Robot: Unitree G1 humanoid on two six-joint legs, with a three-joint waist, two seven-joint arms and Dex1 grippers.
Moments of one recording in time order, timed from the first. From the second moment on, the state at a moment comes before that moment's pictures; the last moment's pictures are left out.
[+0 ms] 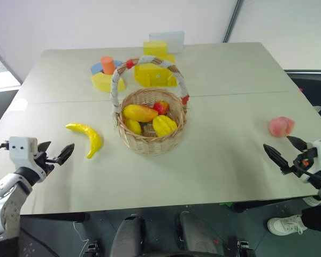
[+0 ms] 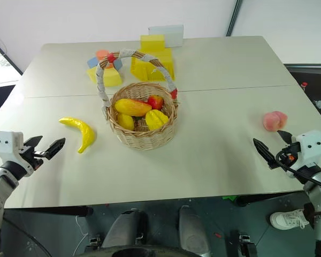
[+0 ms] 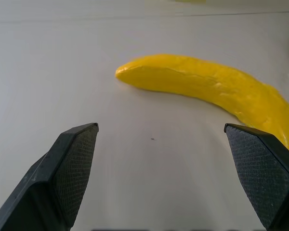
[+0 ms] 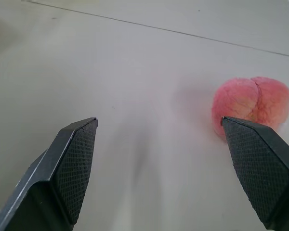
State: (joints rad) left arm 0.05 0.60 0.52 -0.18 -0.51 0.57 -0.48; right arm 0.15 -0.70 -0.53 -0.14 0.45 0.27 0.70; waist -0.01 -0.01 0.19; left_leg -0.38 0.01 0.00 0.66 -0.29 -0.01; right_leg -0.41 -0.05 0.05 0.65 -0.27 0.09
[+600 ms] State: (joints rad) left arm -0.52 0.28 0.39 -0.41 -0.34 1.32 0.21; right arm -0.23 -0.83 -0.22 -0.56 0.68 0.51 0.82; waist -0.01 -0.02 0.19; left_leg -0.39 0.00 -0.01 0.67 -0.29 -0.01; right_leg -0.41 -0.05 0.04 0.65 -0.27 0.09
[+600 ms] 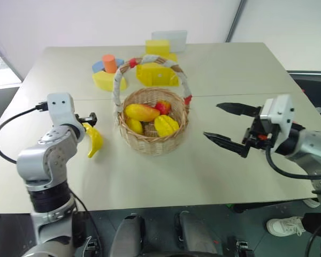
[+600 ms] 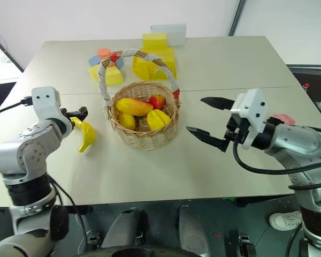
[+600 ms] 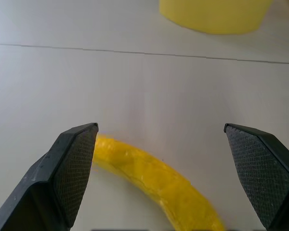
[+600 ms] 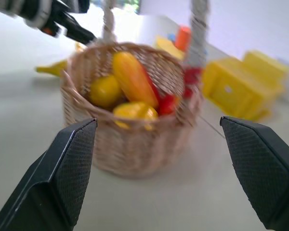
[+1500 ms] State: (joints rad) left arm -0.66 -0.01 0.44 -0.22 -0.08 1.37 0.34; right arm -0.26 -0.72 -0.06 -0.64 0.69 0.54 0.78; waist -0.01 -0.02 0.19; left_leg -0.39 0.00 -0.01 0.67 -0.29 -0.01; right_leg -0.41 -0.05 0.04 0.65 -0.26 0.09
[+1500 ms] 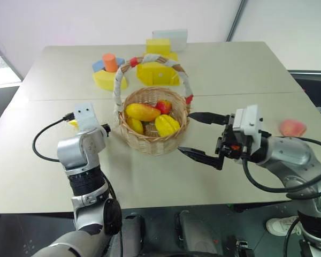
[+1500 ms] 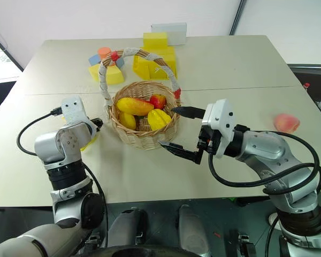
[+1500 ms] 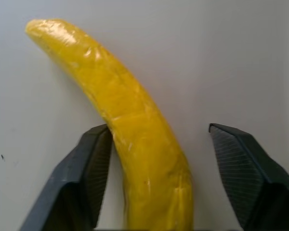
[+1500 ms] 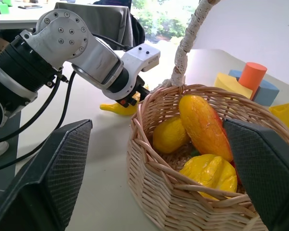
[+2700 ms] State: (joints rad) left arm -0.48 0.79 0.09 -0.71 -0.77 0.77 -0.67; right arm -0.29 -0.69 -0.06 -0.42 0.57 0.42 0.87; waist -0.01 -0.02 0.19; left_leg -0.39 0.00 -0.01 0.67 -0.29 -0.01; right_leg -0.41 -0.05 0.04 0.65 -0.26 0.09
